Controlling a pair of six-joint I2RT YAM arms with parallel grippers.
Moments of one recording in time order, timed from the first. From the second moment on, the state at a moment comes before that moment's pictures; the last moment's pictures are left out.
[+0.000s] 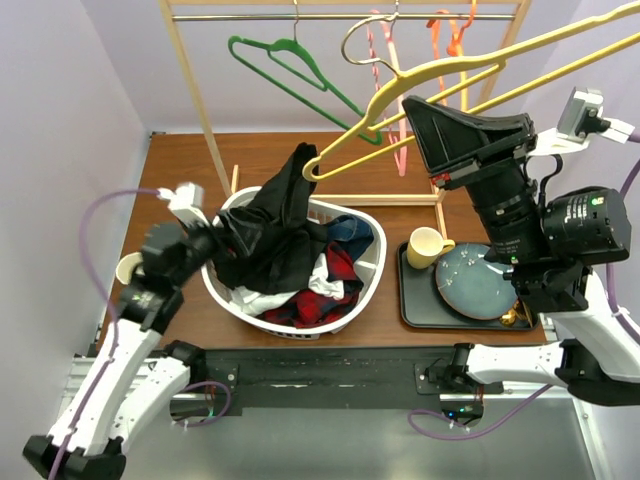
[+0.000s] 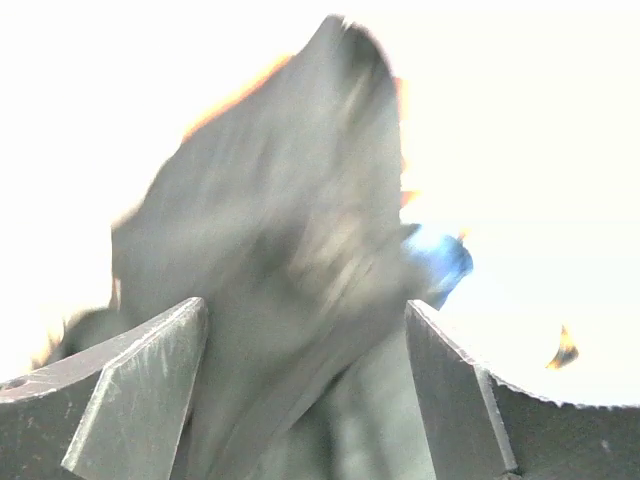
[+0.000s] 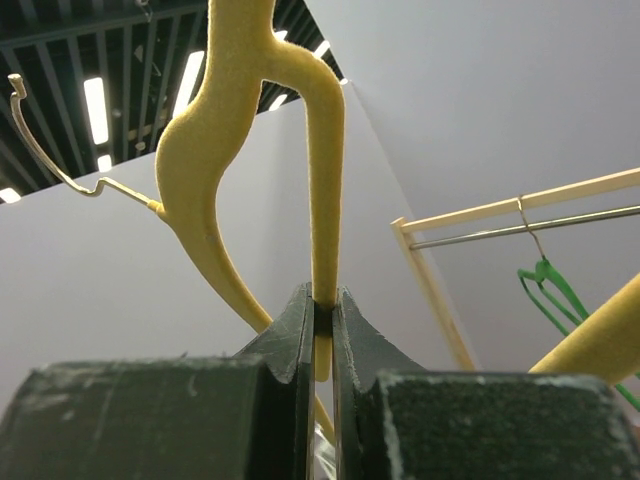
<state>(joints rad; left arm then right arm) -0.32 0.66 0.74 -0.33 0.14 -0.53 1.12 1.06 1.69 0.10 0.40 0.28</state>
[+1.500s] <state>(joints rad) -0.44 0.92 0.95 -0.20 0.29 -0.35 1.12 0.98 1.61 0.11 0.41 0.28</state>
